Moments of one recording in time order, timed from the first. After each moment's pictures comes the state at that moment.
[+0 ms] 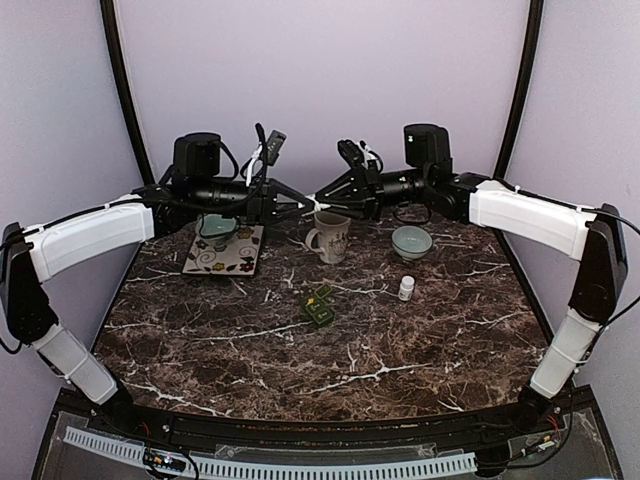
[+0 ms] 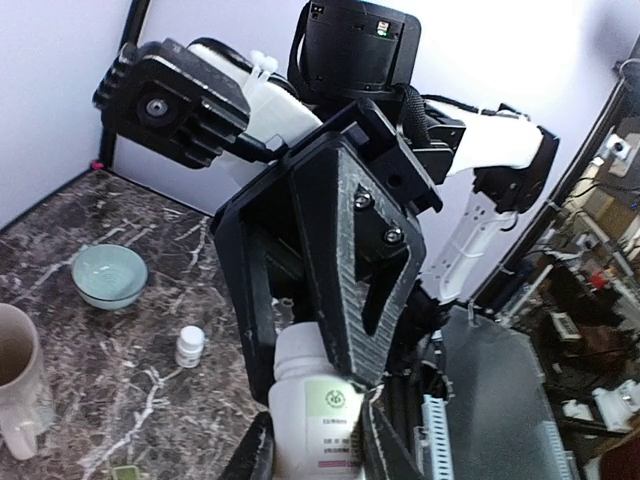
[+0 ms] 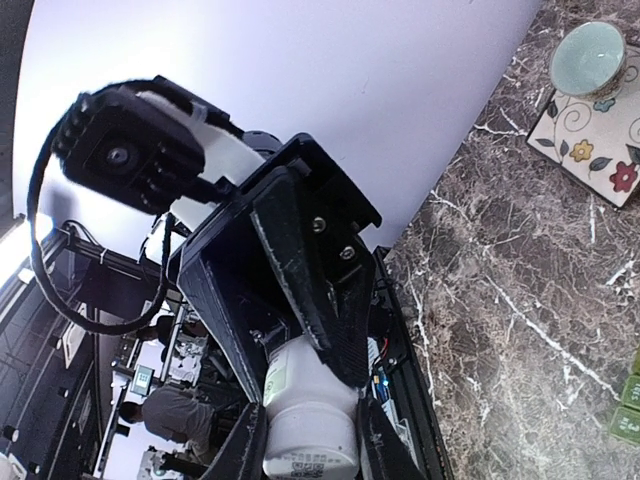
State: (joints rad) left arm -0.62 1.55 1.31 0.02 0.91 -0.26; right arm 0.68 1.70 1.47 0.01 -1.01 0.91
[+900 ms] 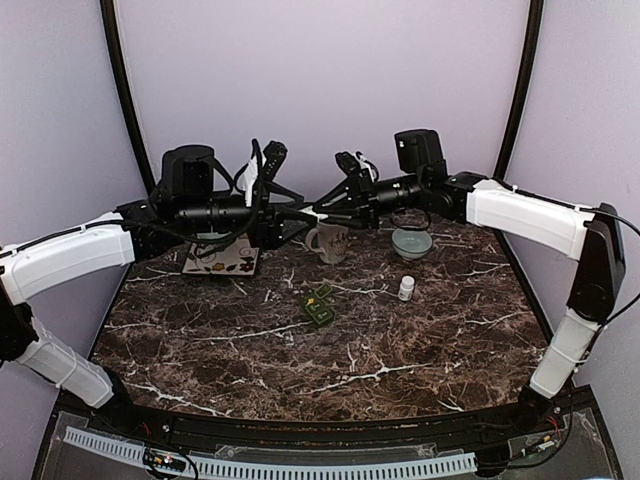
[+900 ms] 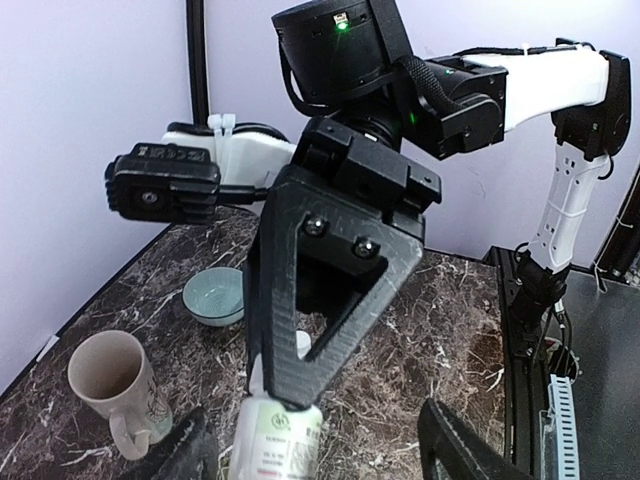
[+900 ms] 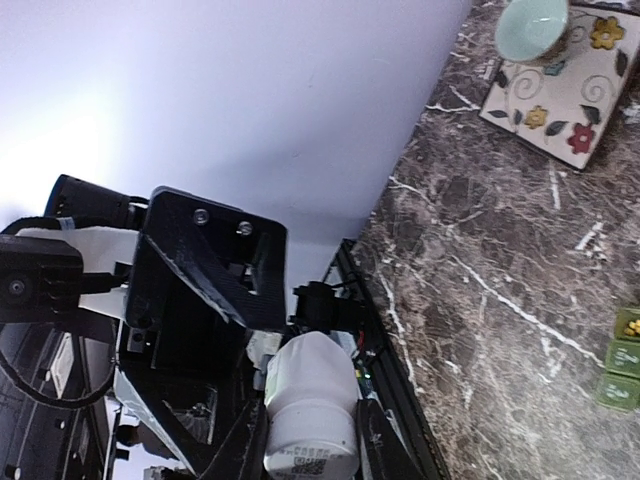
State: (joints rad) left arm -0.76 1.39 1.20 -0.03 0.47 0.06; right arm 0.68 1.71 1.49 -0.12 -0.96 0.90
